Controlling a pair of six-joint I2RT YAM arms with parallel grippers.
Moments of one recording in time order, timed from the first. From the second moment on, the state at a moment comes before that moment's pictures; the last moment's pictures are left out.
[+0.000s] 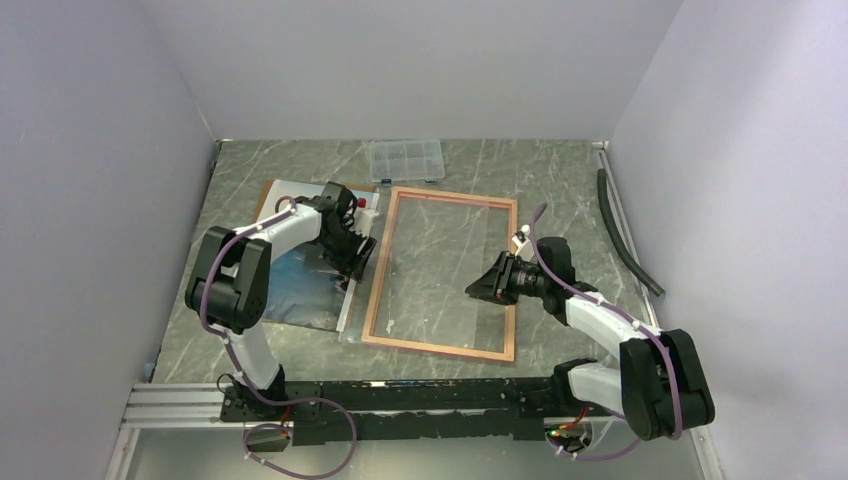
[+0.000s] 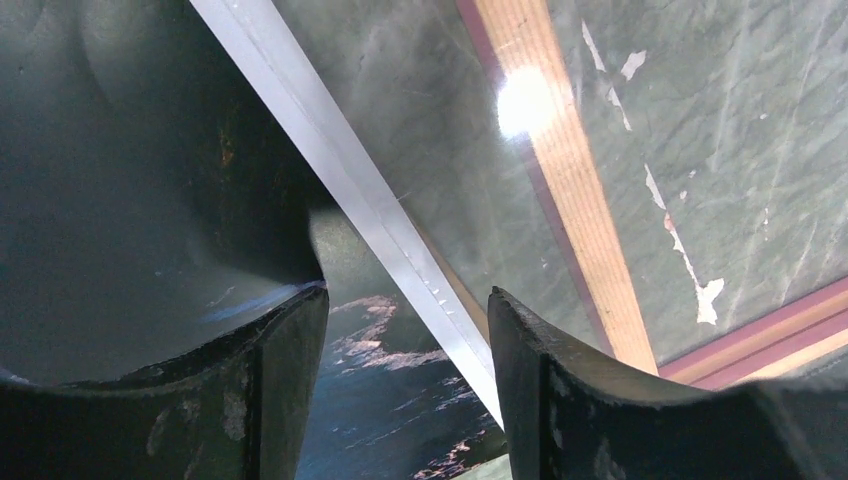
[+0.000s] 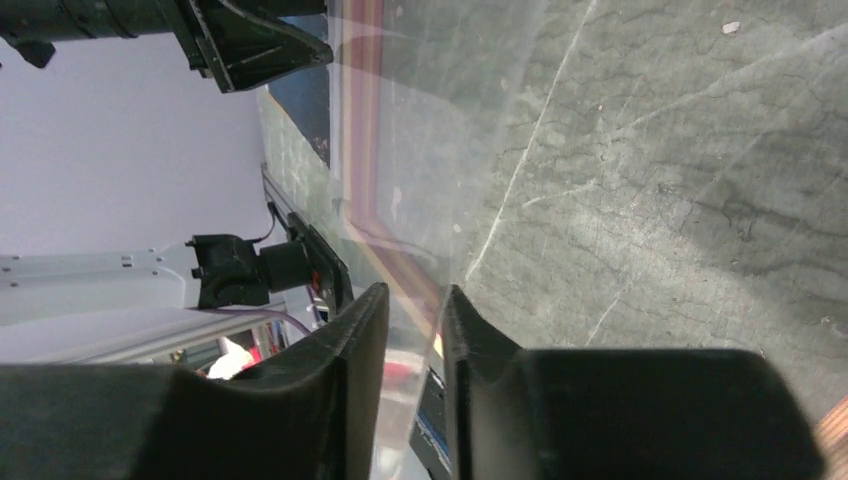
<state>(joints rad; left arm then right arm) -0.35 1.78 1.15 -0.69 0.26 0.22 0.21 1.17 0.39 0.09 -0.77 0.78</state>
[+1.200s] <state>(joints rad) -0.35 1.78 1.26 -0.73 0.18 0.24 0.16 1.07 0.59 -0.48 -0.53 0.51</state>
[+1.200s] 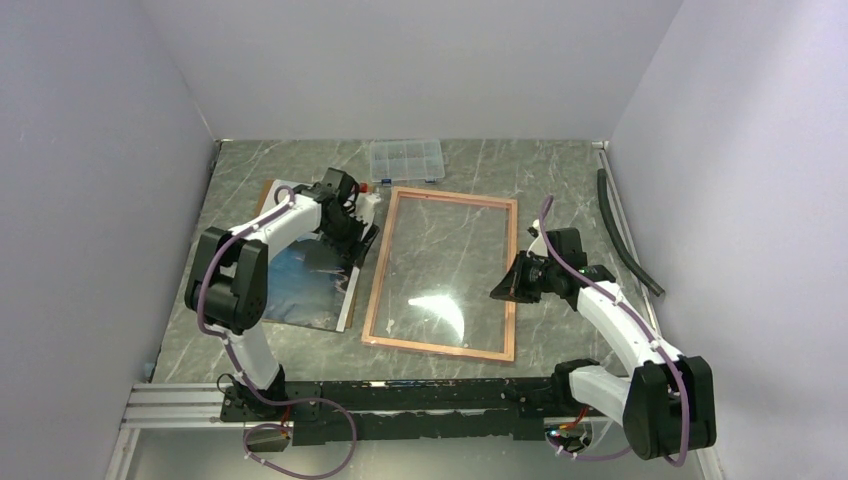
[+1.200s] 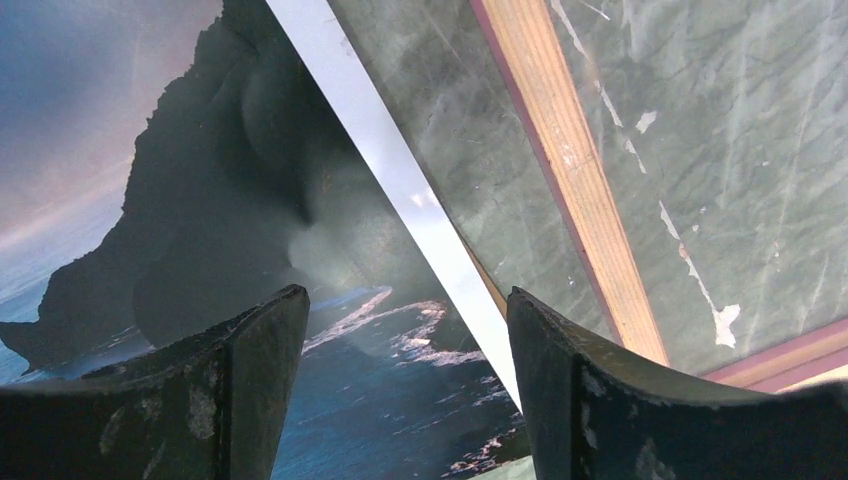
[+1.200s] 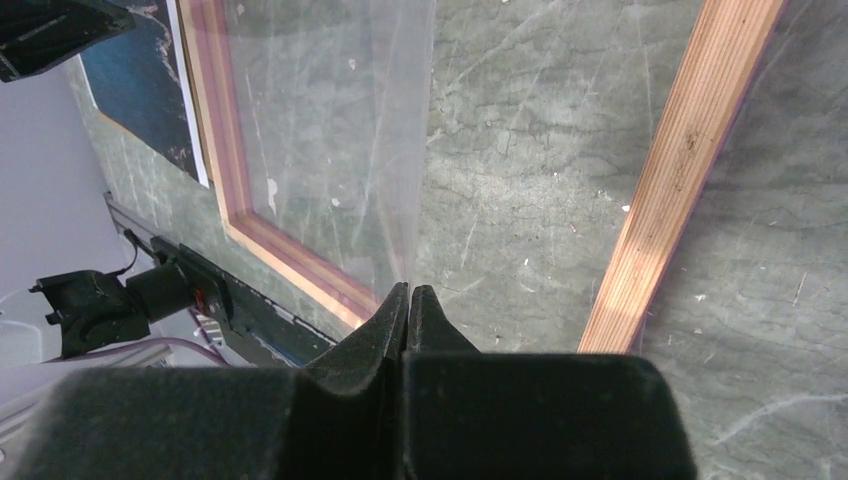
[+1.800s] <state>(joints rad) -0.40 1.81 1.24 -0.67 0.16 0.24 0.14 1.10 0.59 -0.47 -0.50 0.51</state>
